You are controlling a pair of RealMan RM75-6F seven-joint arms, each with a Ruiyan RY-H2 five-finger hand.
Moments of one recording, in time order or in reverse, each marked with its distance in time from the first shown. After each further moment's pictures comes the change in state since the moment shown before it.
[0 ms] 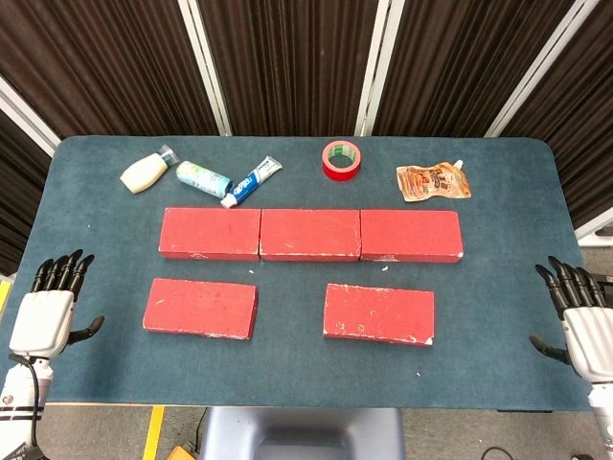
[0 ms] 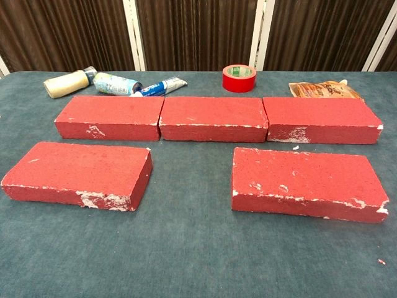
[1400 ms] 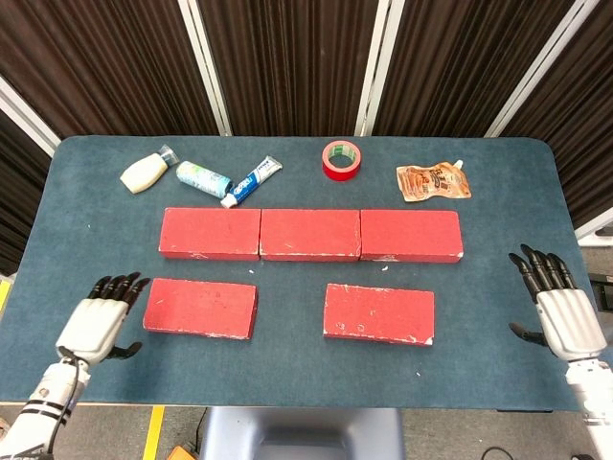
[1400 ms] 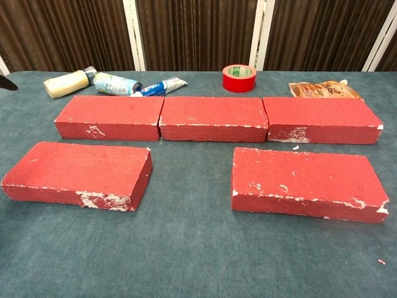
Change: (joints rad) left arm -0.208 0.188 0.020 -0.444 -0.355 -0.235 0.343; right arm 0.091 -0.021 0.030 0.006 0.029 -0.119 -0.025
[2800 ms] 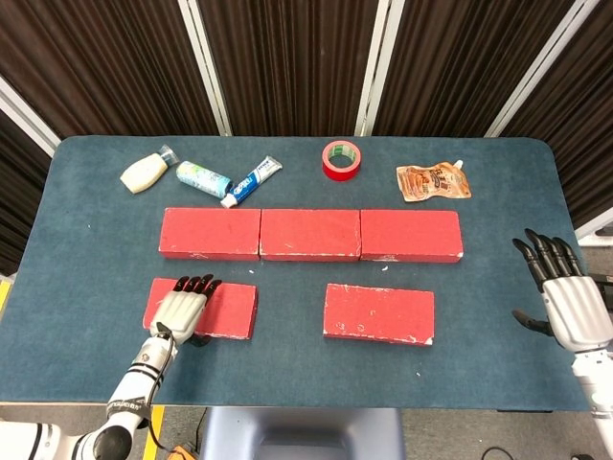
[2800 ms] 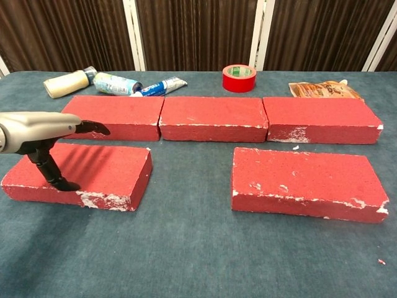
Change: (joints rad) left arm -0.326 -0.461 -0.010 0.281 -0.393 0.036 0.119; right arm 0.020 0.062 0.024 -0.046 -0.012 0.037 0.019
